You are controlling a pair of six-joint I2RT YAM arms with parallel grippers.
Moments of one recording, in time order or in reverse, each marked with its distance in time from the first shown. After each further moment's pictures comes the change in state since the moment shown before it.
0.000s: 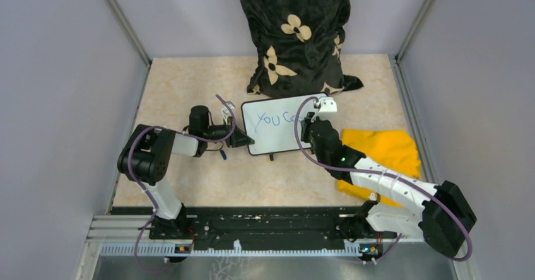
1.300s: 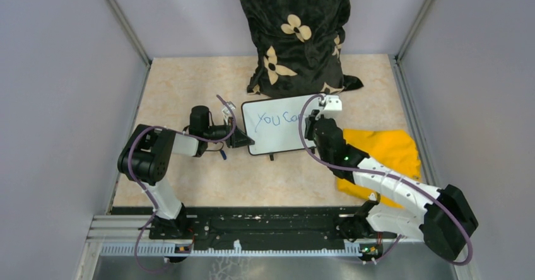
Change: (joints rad) left arm -0.001 0.000 0.002 -0.015 -0.002 0.006; right arm -0.040 -0.019 0.009 -0.002 0.002 -0.013
